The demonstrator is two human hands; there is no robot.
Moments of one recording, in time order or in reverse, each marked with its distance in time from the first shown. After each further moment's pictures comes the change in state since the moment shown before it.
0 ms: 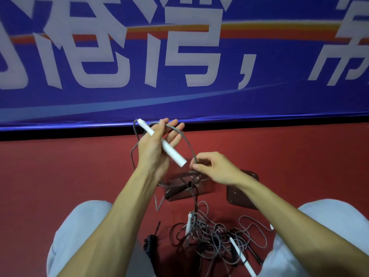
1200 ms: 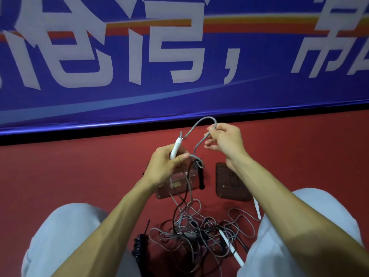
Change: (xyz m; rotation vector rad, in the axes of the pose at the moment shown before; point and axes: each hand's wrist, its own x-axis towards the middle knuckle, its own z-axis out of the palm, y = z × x) left_hand -0.005 -0.056 -0.017 1.013 -0.419 0.048; right_hand -0.005 -0.015 -0.052 0.640 0.615 0.342
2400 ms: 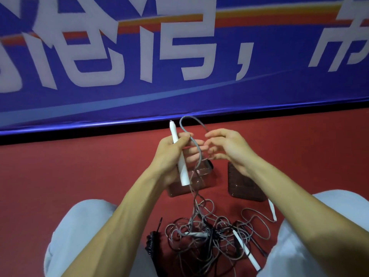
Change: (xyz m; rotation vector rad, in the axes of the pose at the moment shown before) left_hand -0.003 0.039 -0.004 -0.687 0.145 -0.291; right_hand -0.010 0.012 0.011 -0.046 -0.328 0.097
